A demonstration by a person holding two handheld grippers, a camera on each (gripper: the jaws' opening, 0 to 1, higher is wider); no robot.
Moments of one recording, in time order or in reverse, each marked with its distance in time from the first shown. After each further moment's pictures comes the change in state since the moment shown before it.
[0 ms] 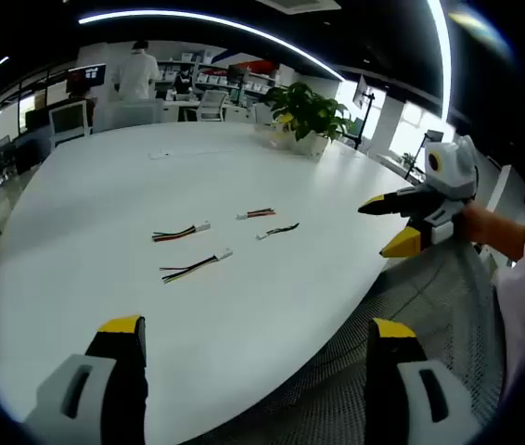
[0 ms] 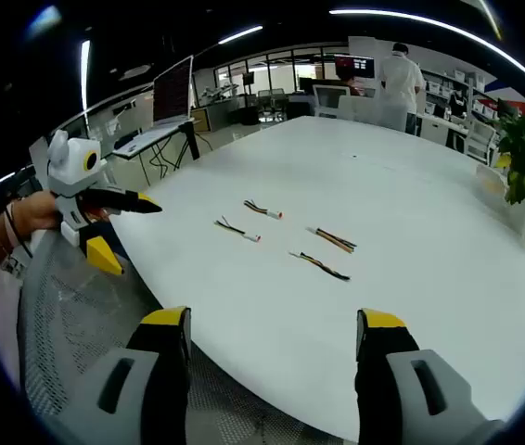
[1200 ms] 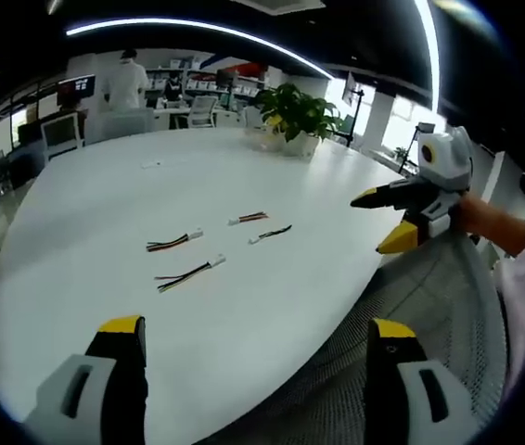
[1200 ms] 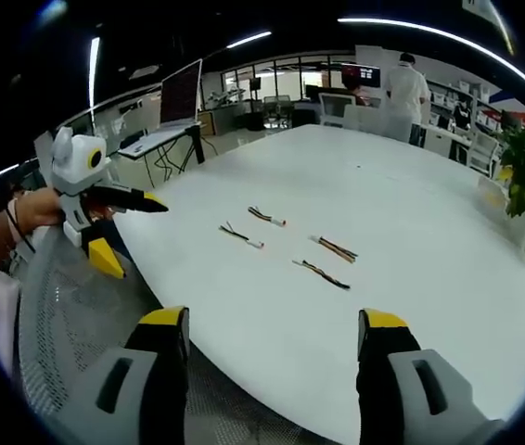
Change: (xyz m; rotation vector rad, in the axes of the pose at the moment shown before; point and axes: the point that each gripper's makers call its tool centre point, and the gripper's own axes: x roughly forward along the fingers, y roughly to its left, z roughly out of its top) left arm -0.001 -0.009 0.005 0.059 -0.017 -0.010; right arm -0.004 0.004 0.007 -0.039 -0.039 0.008
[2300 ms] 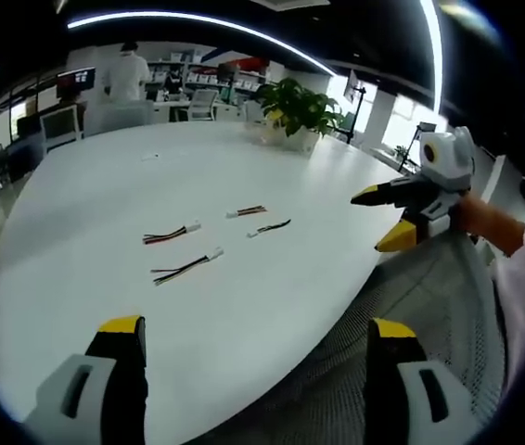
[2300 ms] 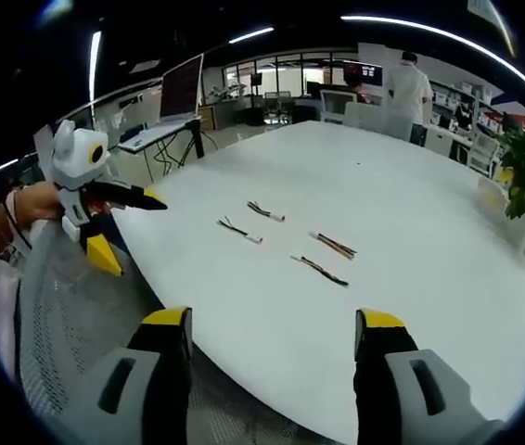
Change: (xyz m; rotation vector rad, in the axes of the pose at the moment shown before) left arm 0.002 -0.001 -0.005 -0.019 0.032 -0.015; right arm 0.001 -0.001 -0.003 -0.009 0.025 -0.008
